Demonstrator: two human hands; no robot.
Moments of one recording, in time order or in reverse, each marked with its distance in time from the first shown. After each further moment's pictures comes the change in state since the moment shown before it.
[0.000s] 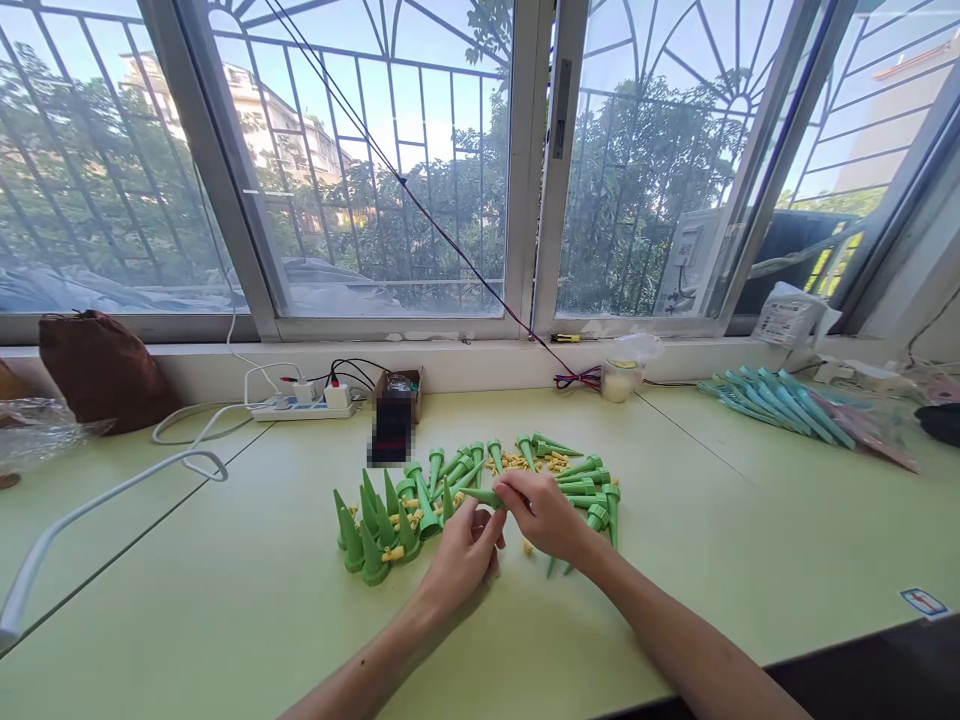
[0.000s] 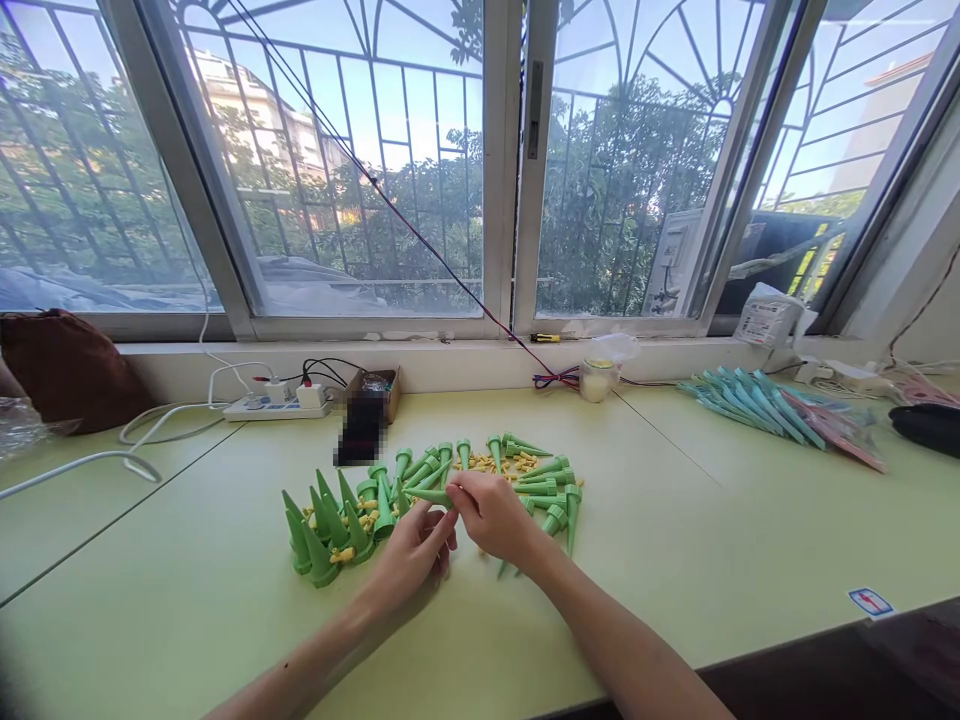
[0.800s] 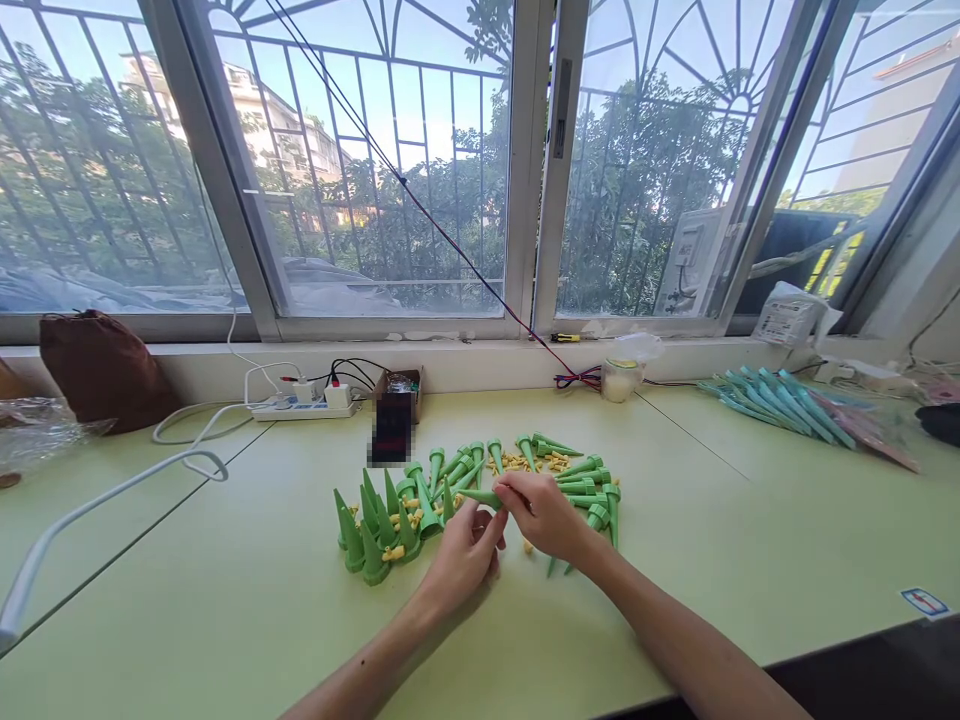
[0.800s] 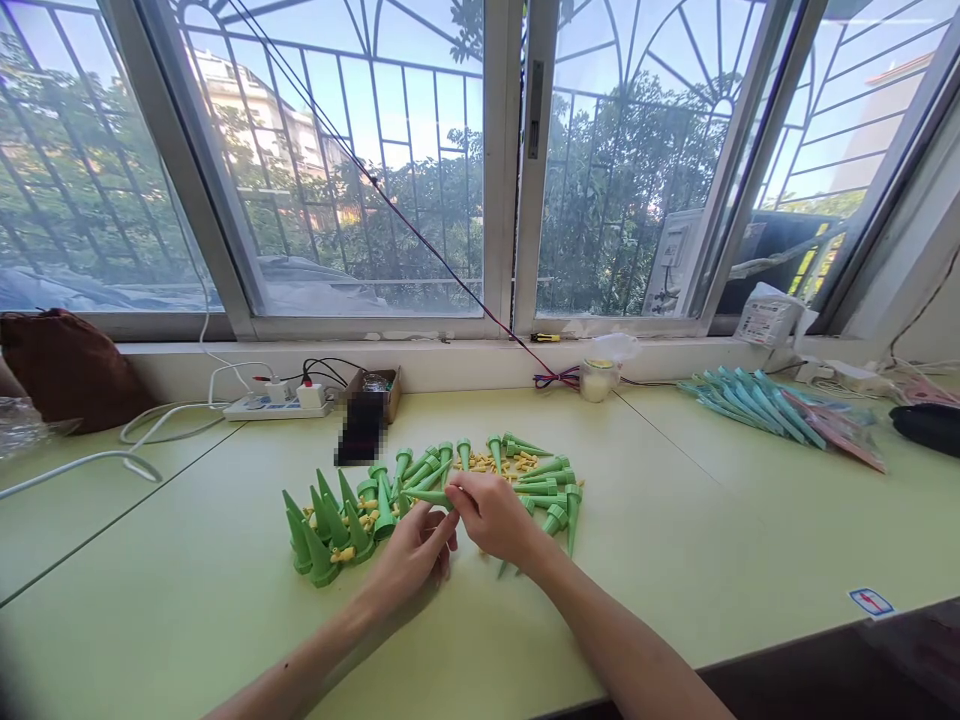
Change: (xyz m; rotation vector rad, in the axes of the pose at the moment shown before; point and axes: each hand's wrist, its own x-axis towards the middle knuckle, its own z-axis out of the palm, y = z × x) left_hand -0.001 0.001 0.000 0.022 0.000 -0.005; right_hand 0.000 0.000 0.000 0.018 -0.013 -0.003
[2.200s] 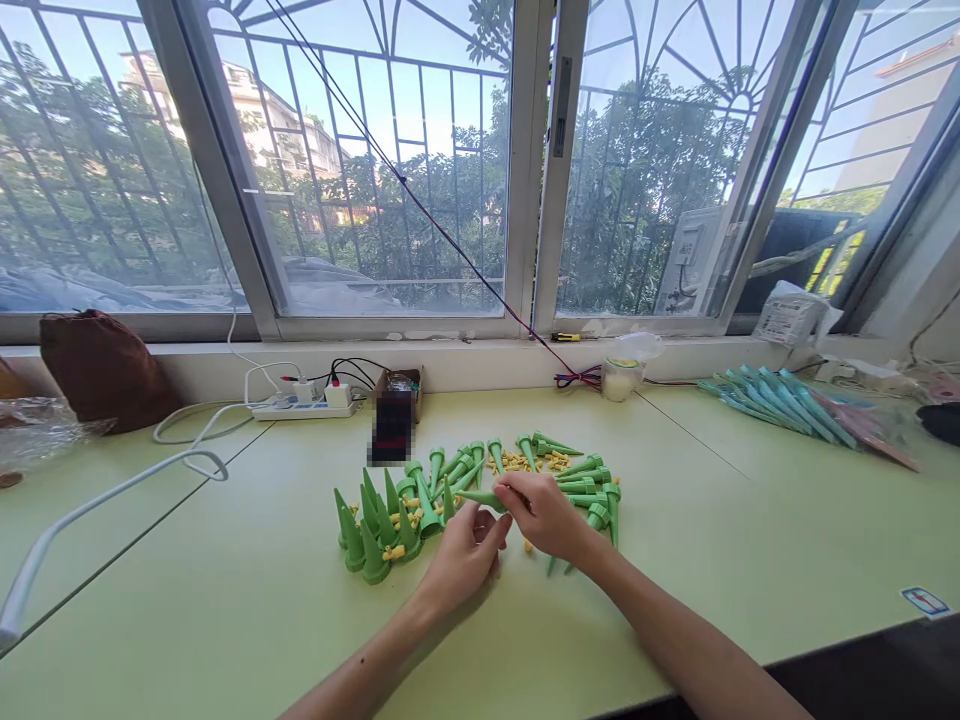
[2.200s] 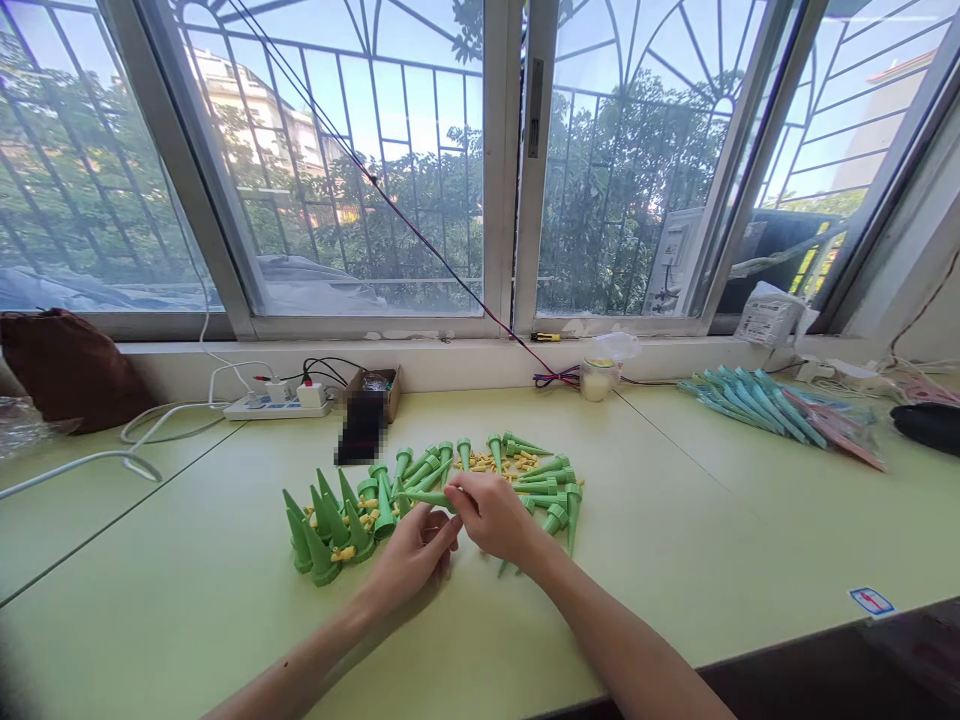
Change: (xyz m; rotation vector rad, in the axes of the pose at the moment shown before) left_hand 0.001 -0.002 -0.002 0.055 -0.017 0.023; right_hand -0.001 -0.002 0.000 0.026 -0.009 -0.008
